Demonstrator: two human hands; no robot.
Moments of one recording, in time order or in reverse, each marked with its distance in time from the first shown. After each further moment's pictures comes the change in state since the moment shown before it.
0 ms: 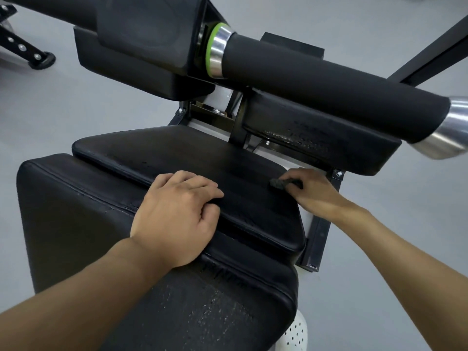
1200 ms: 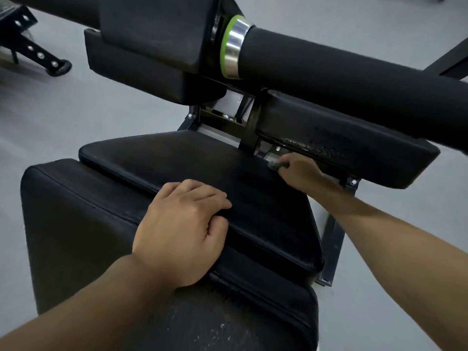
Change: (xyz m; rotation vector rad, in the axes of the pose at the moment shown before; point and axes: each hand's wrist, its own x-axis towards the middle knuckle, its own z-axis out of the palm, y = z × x) left_hand -0.001 -0.003 -0.002 -0.044 0.024 0.020; right_hand 0.096 -0.008 0.026 -0.120 0.048 0.148
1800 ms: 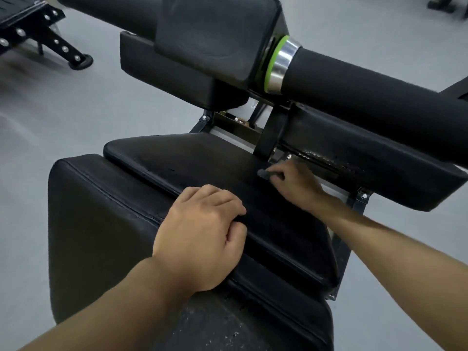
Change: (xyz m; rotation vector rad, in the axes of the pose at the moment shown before) left_hand -0.003 0.004 -0.002 -0.040 0.042 -0.035; right_hand -0.016 -0.038 0.008 -0.013 0.024 -0.215
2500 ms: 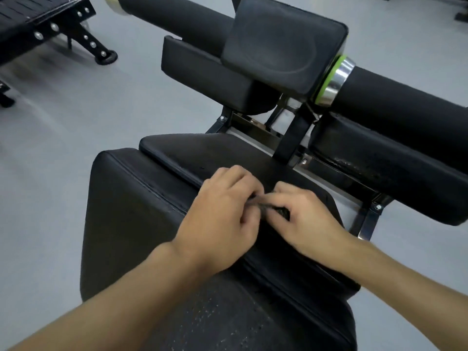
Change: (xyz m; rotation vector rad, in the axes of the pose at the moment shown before) left_hand 0.004 -0.010 -0.019 -0.220 0.130 -0.025; right_hand -0.091 -0.080 -0.020 0.167 -0.088 -0.389
